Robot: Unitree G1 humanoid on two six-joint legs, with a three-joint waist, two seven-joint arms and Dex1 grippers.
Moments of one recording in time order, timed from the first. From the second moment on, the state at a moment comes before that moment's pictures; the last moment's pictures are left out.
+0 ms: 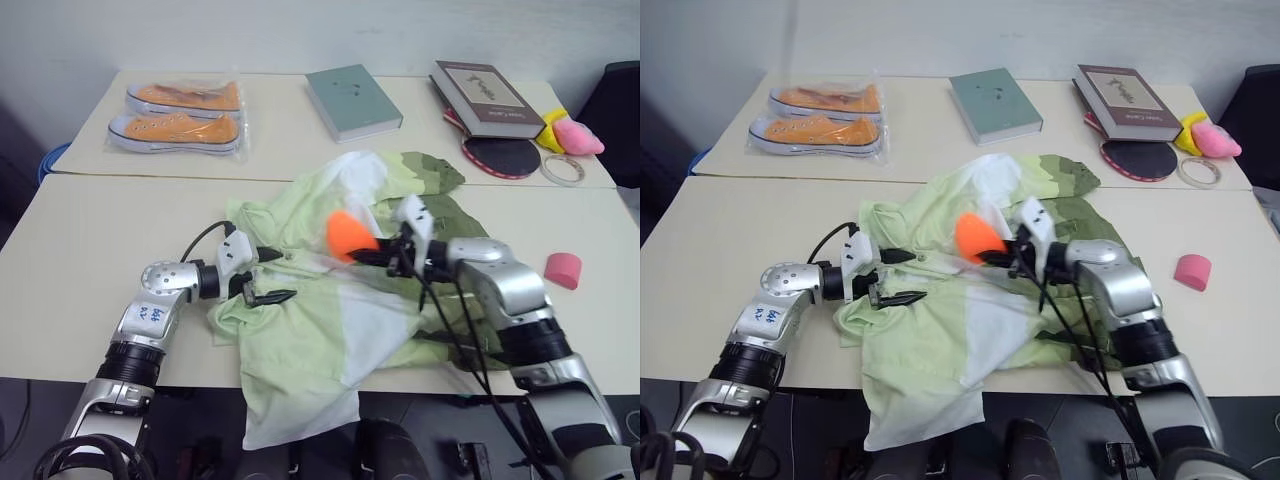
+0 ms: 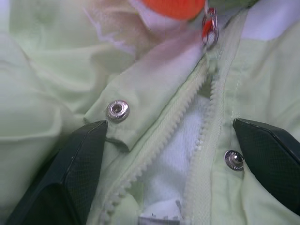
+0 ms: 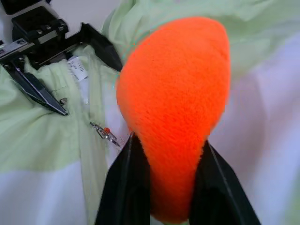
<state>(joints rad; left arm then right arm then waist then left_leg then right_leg) -0.48 0.55 -0.09 0.28 -0.21 0.11 -0.98 -0.61 -0.56 0.07 0.13 0.36 0.48 0.93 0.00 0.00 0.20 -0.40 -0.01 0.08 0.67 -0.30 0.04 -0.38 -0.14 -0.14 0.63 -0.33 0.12</state>
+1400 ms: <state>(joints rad) -0.12 0.84 0.32 -0.07 -0.56 0.33 -1.09 -0.24 -0.91 -0.48 0.27 0.40 -0.19 1.04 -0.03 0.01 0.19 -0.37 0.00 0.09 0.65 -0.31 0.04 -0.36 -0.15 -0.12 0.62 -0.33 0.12</state>
